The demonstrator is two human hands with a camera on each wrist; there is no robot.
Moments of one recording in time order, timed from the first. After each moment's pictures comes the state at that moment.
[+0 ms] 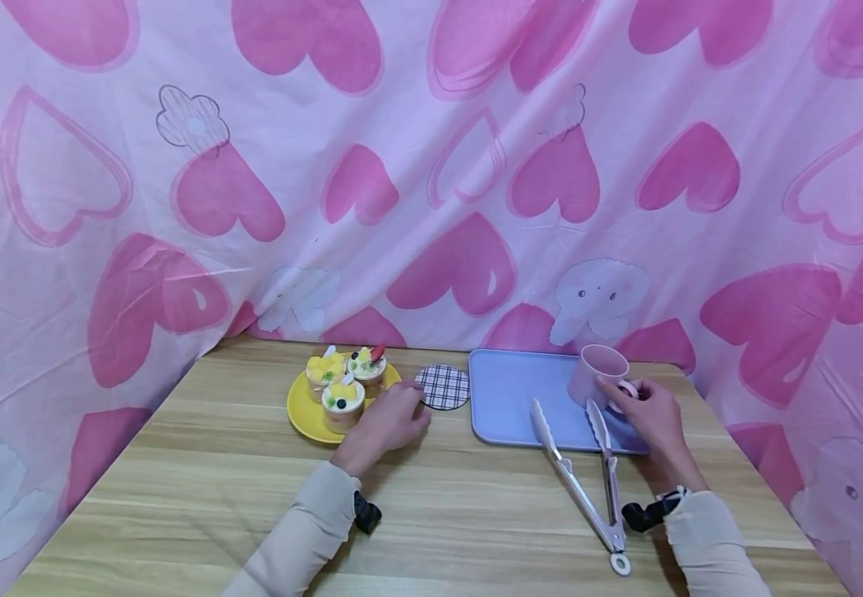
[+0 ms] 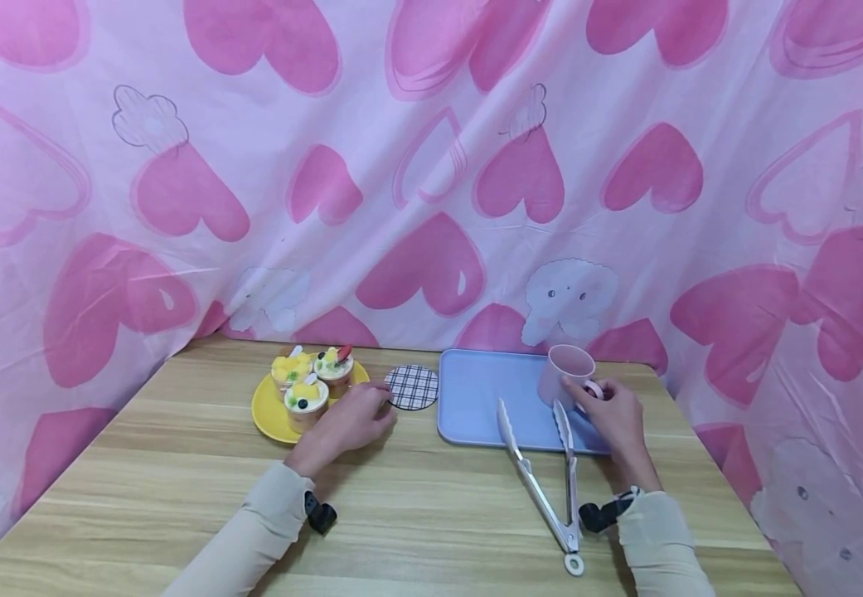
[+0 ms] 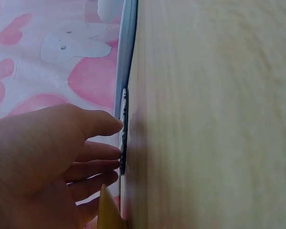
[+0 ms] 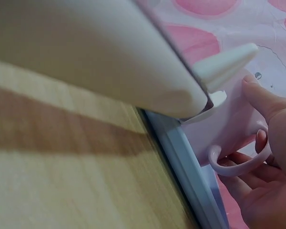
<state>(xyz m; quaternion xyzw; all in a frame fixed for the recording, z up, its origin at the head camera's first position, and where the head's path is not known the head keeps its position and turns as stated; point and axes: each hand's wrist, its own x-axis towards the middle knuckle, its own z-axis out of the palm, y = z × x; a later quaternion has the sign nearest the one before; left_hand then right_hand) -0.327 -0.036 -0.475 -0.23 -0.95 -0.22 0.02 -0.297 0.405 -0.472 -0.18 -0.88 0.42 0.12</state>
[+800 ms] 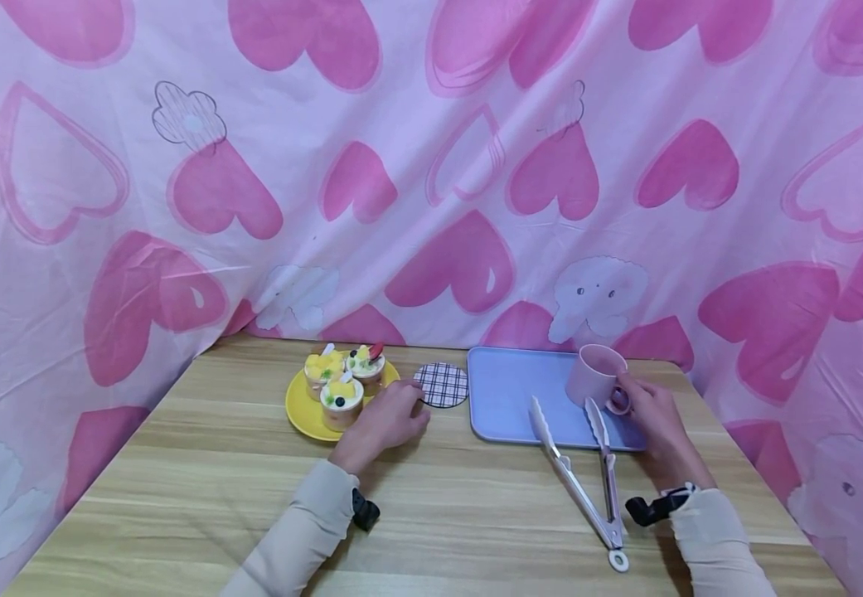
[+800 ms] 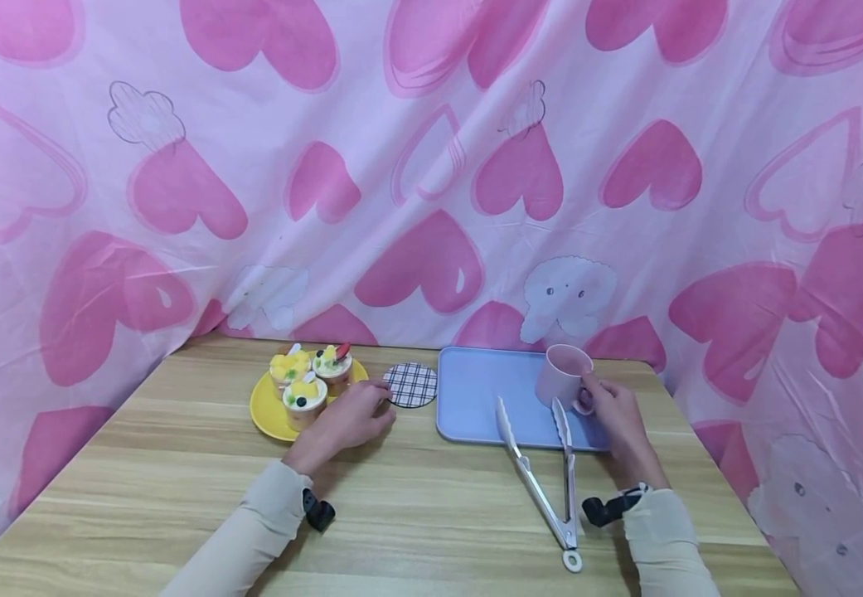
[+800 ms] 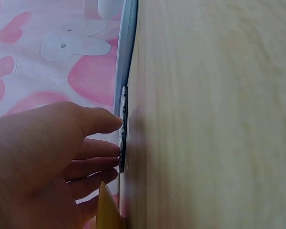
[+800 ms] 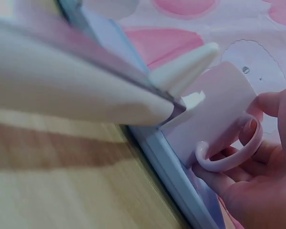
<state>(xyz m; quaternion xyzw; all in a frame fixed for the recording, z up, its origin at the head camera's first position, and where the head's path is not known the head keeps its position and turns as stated) -0.327 -0.037 -0.474 -0.23 -0.94 -0.23 0.01 -0.295 0.412 -0.463 -0.18 -0.79 0.58 0.04</state>
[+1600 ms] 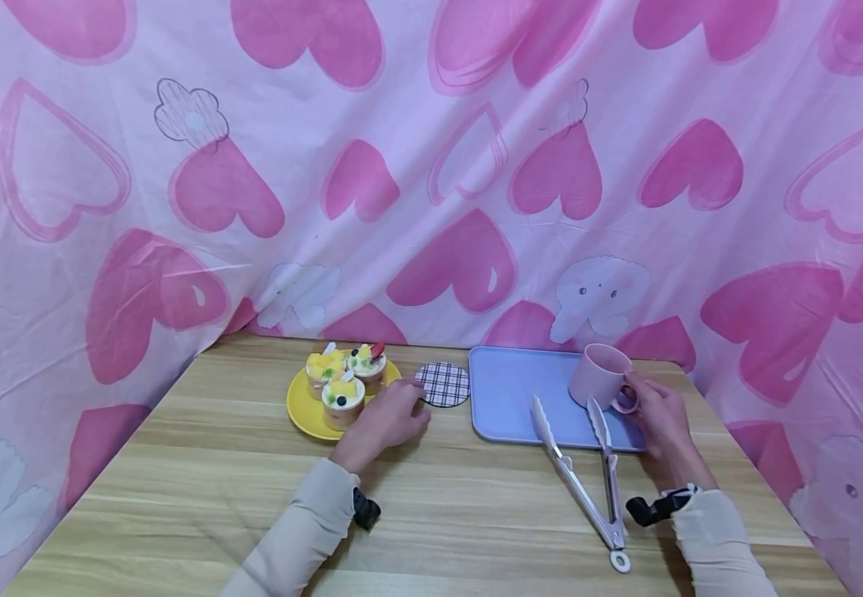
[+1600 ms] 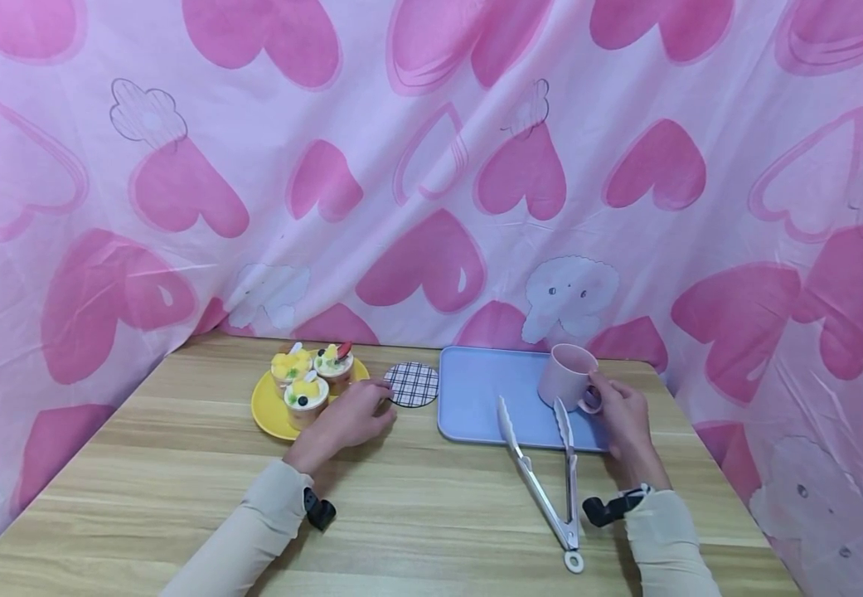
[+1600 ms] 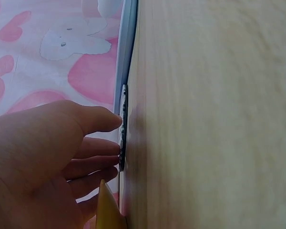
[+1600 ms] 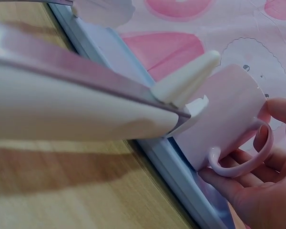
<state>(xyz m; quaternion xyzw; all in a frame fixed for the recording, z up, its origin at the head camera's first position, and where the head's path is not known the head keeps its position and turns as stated) -0.326 -0.038 -0.472 -0.23 -0.94 -0.24 -0.01 -0.295 0.411 -0.464 -0.21 -0.72 0.66 0.06</state>
